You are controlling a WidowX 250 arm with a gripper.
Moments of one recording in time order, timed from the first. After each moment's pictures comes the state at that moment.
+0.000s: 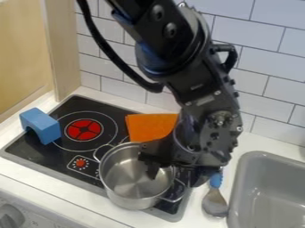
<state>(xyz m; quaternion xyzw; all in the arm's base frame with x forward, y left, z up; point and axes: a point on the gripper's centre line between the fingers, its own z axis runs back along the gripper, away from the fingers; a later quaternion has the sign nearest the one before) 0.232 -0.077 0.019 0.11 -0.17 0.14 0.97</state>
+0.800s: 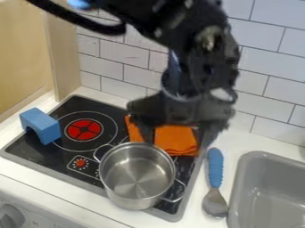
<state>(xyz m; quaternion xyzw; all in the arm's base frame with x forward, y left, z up) 0.225 -0.073 0.089 0.04 -0.21 0.16 0.96</state>
